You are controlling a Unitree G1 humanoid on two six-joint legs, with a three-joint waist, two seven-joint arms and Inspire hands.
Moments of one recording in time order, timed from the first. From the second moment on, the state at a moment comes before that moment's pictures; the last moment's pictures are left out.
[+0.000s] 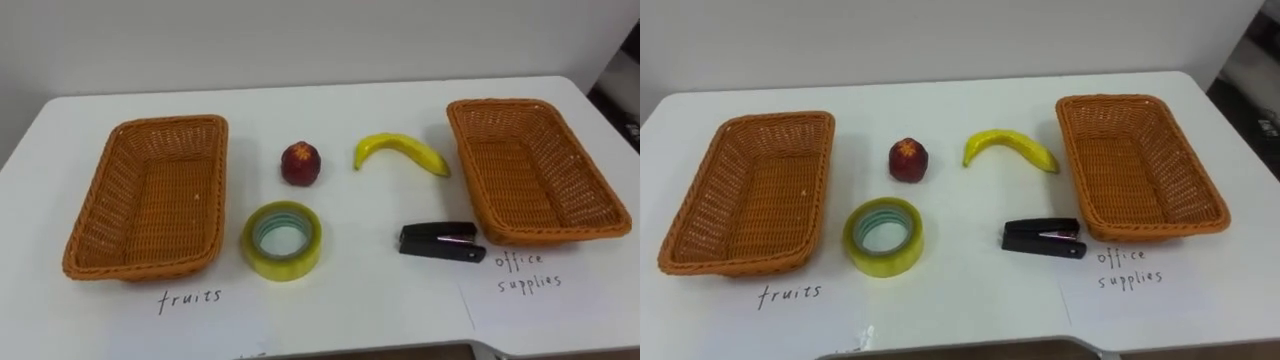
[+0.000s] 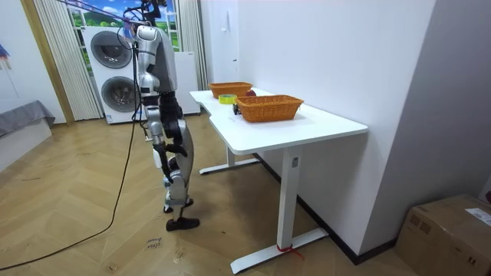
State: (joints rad) left arm 0.26 0.18 0.11 1.14 -0.53 0.05 -0.04; right arm 0.27 -0.18 -0.32 1.30 0.98 0.10 0.03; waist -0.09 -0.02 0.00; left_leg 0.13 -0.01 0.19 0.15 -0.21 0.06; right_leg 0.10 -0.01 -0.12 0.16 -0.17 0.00
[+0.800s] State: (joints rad) left arm 0.35 0.22 0.22 0.96 -0.51 0.04 -0.01; right arm 0.27 -0.28 -0.70 0.50 1.05 -0.06 -0.74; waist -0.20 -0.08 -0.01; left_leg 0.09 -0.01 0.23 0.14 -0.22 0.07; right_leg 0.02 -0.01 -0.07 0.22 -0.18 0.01
